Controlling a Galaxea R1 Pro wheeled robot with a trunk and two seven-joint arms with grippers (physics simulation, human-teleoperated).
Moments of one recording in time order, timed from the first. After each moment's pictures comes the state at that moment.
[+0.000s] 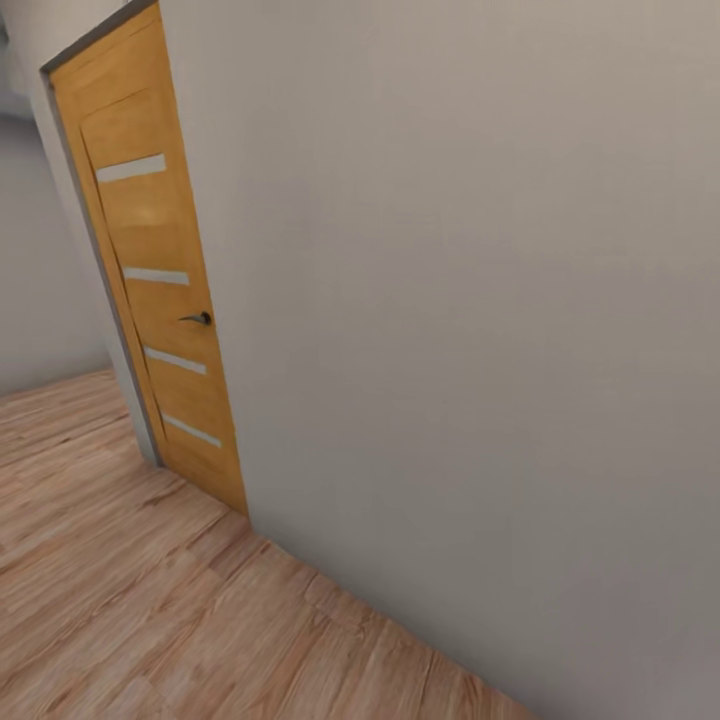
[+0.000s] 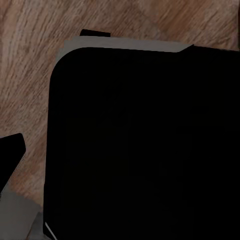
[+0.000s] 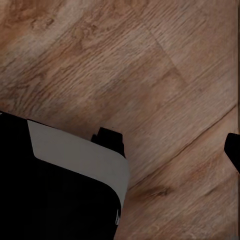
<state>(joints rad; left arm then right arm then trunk) 0.00 -0.02 0.02 -0.05 0.11 -0.05 -0.01 -0.25 0.00 0.51 0.03 -0.17 -0.06 0.01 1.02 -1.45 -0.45</state>
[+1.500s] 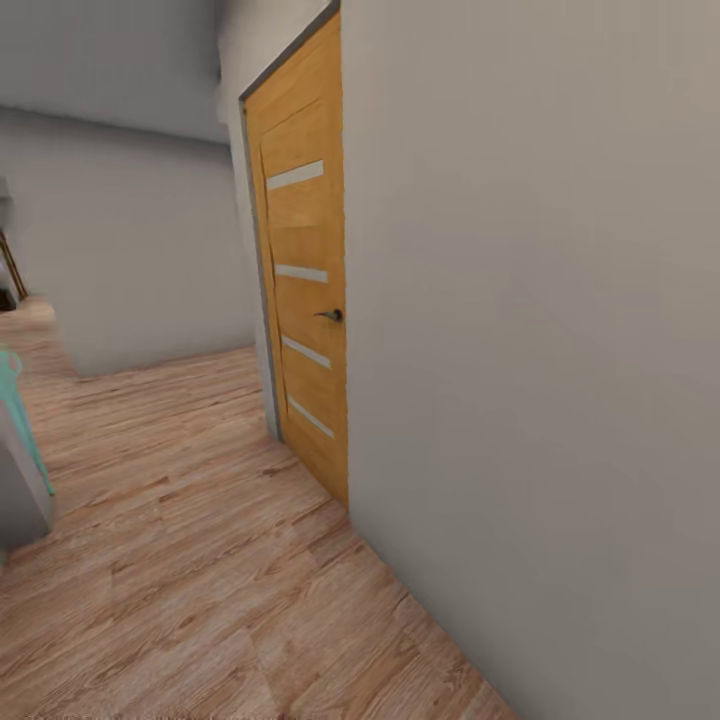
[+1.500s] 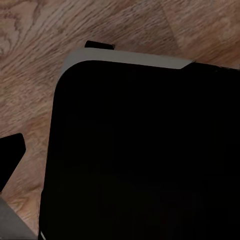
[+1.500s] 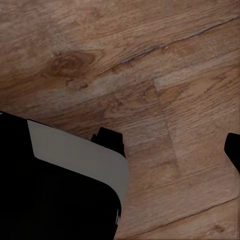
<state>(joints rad) 0.00 -0.02 0.02 -0.05 0.16 -0.10 -0.01 -0.25 0.00 0.51 0.03 -0.17 -0.06 0.01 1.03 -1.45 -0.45</state>
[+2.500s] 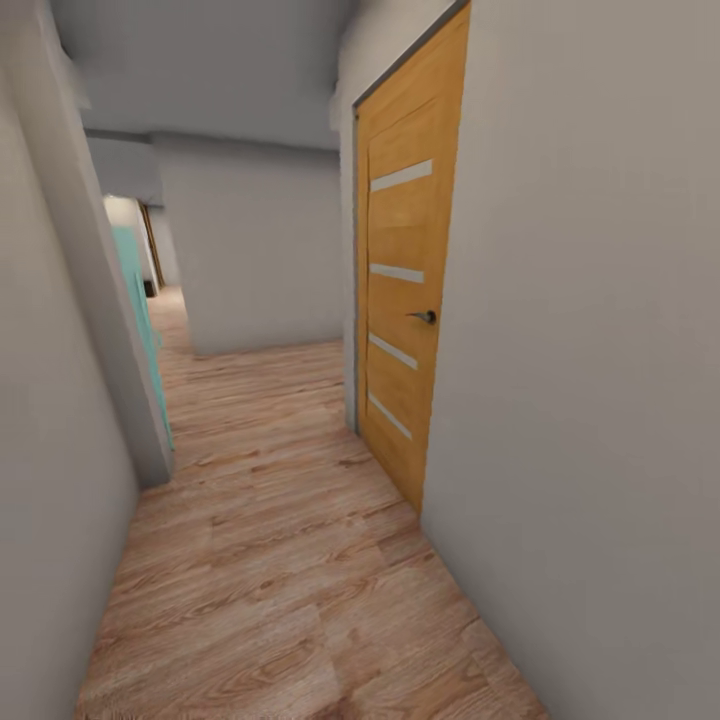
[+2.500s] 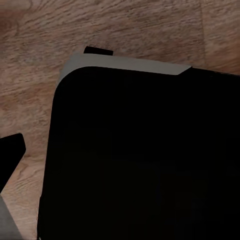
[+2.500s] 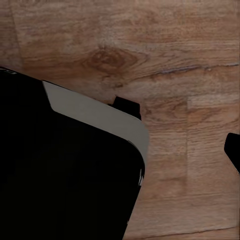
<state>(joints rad) 0.00 -0.02 0.02 -0.05 0.16 -0.12 -0.01 -0.15 0.00 0.51 0.03 -0.18 -0.11 0.02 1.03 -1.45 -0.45</state>
